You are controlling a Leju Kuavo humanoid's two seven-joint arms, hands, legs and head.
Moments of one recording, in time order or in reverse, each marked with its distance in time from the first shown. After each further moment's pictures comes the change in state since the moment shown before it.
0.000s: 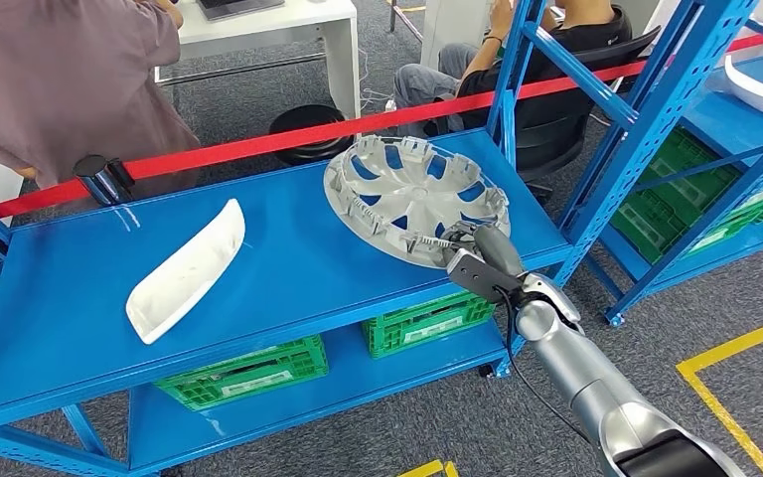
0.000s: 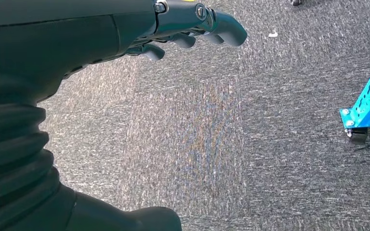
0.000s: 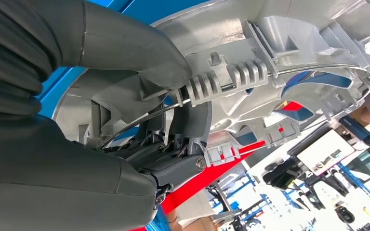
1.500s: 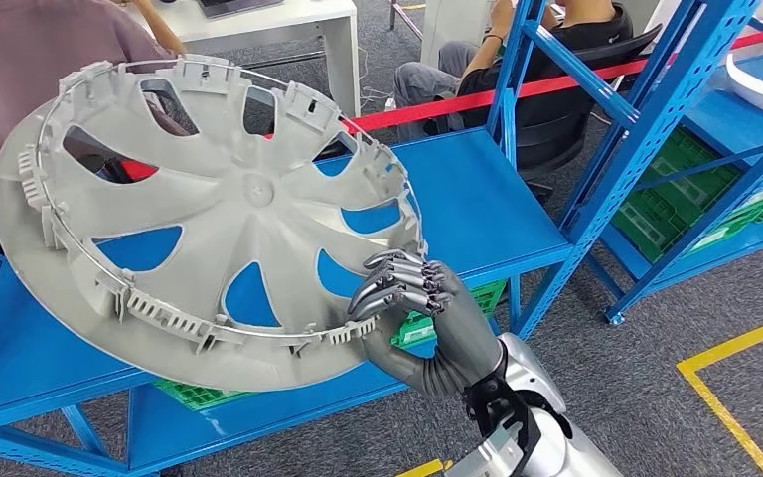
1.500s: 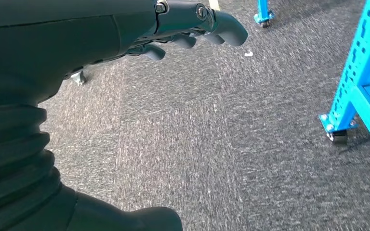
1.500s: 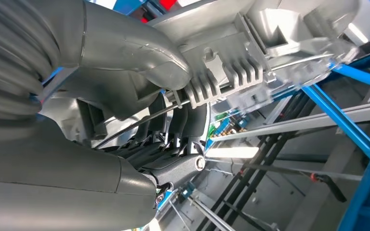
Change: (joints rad) left arm -0.024 -0.026 0.285 0.004 -0.367 0.000 -0.100; right arm 0.338 0.081 0.229 -1.047 0.011 -0.024 0.026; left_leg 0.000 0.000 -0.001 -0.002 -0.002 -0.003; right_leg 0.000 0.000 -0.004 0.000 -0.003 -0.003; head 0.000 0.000
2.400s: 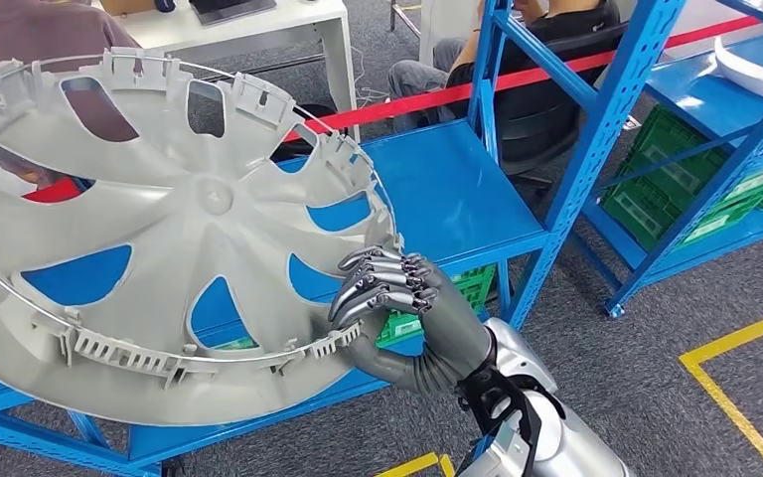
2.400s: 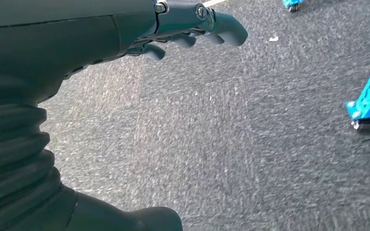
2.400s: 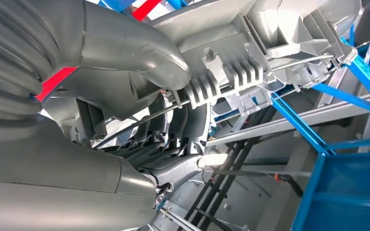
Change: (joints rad) left arm -0.009 0.025 -0.005 0.052 0.113 0.000 0.003; right arm -0.099 0.000 0.047 0.027 -0.087 0.072 -0.037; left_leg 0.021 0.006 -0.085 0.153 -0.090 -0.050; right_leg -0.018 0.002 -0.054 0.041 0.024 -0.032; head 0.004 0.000
